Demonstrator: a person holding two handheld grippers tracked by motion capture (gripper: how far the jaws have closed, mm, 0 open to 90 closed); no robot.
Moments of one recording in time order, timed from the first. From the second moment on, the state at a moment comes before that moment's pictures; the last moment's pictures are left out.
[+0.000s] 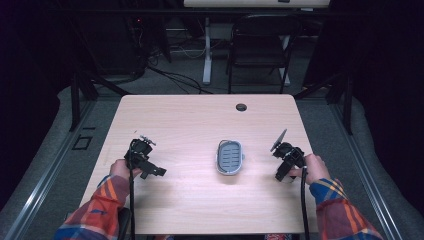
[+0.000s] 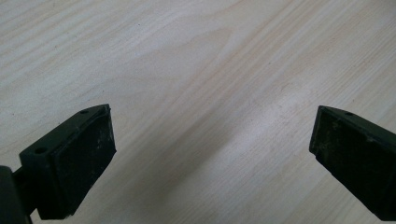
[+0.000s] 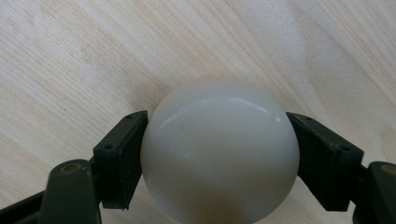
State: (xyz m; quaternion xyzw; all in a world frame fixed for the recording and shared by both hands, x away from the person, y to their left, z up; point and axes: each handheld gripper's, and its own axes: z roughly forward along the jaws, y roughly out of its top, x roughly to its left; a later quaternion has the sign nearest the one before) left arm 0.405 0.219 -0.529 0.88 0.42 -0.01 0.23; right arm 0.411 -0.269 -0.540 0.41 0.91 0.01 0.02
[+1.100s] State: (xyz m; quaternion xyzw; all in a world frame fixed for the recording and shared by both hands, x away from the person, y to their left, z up) left arm 0.404 0.219 -0.528 0.88 0.42 0.00 0.22; right arm 0.408 -0.261 -0.524 0.40 0.92 0.00 0.03
